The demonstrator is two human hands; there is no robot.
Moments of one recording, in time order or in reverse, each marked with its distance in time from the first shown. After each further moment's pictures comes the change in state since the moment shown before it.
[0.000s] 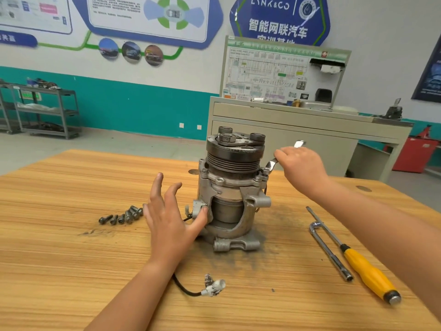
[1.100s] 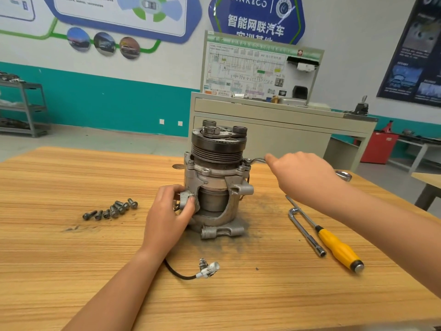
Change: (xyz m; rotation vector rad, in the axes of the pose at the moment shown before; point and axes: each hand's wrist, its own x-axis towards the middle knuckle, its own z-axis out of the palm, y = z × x) left_hand 0.001 0.000 0.002 -0.144 -0.170 0.013; right_hand -0.033 -0.029 -0.077 -0.174 -0.496 0.128
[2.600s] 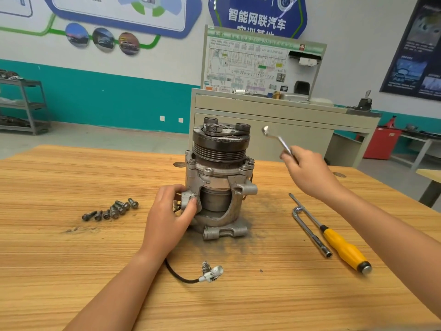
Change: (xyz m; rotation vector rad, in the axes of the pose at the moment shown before) left_hand 0.001 -0.006 0.000 -0.070 -0.022 0.016; right_hand 0.020 0.014 0.051 0.931 0.224 0.283
